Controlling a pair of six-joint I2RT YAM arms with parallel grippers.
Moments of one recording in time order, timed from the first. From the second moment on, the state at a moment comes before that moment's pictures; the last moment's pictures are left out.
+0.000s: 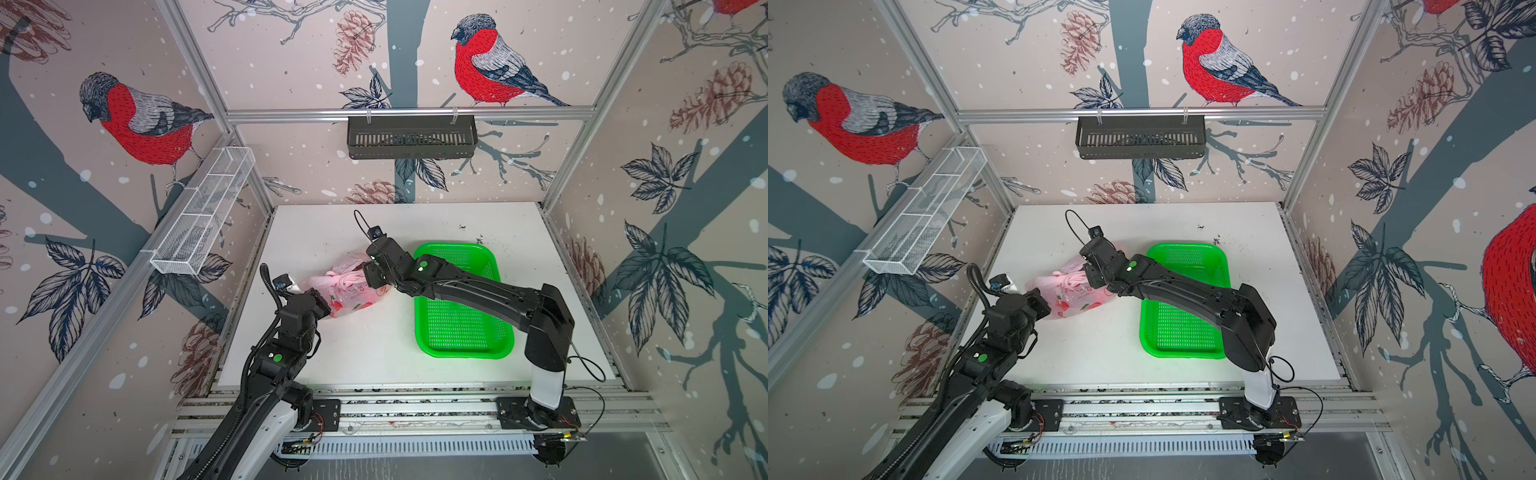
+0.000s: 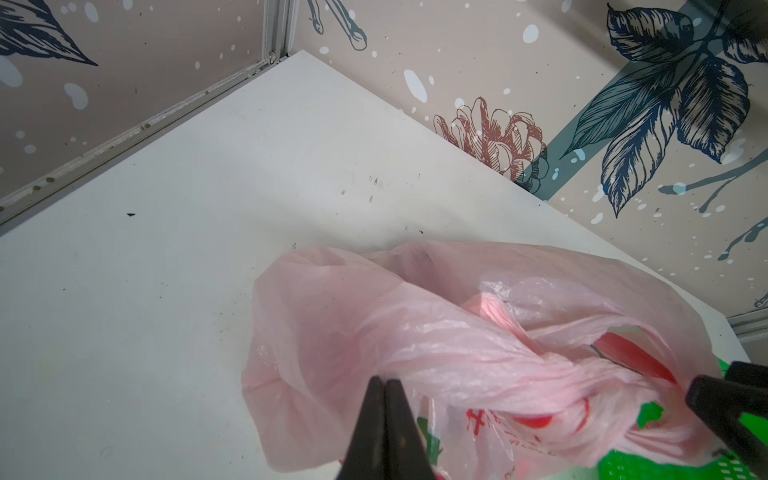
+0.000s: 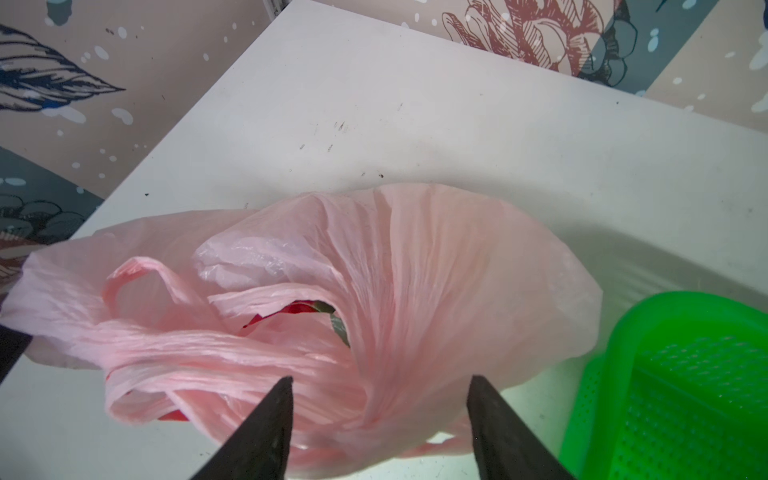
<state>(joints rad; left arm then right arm) -0.34 0.57 0.43 -0.32 -0.39 -0.65 1.04 1.91 1.67 -0.50 0.28 0.43</state>
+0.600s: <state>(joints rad) -0.34 0.53 0.40 -0.33 -0.37 -0.65 1.03 1.86 1.49 -0.38 0.16 0.74</state>
